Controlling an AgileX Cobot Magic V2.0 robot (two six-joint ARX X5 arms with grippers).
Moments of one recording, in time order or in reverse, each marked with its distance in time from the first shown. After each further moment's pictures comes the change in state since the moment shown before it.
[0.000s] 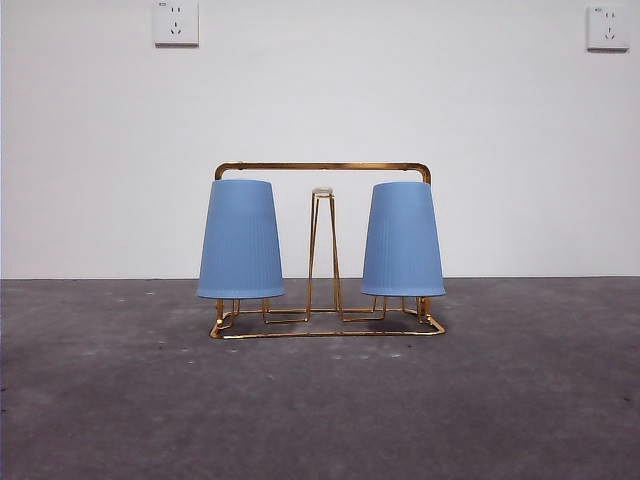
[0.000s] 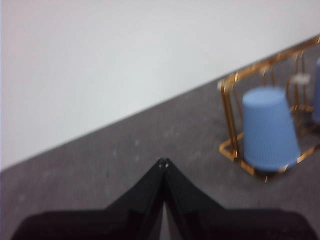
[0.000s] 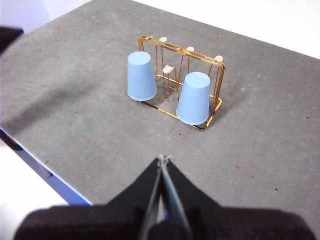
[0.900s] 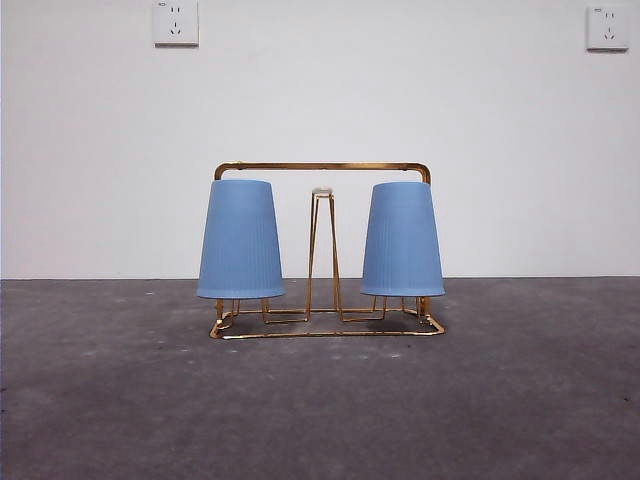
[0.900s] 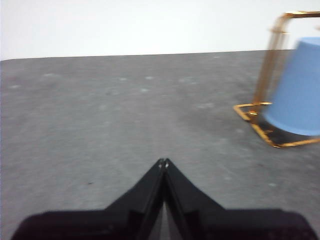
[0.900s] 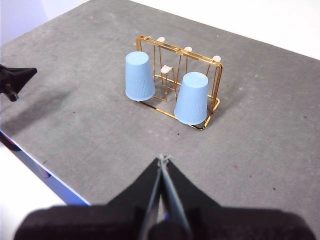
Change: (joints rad) left arm -0.109 -0.238 -0.316 0.008 -0.244 -0.334; right arm 0.000 0.000 0.000 0.000 0.008 0.000
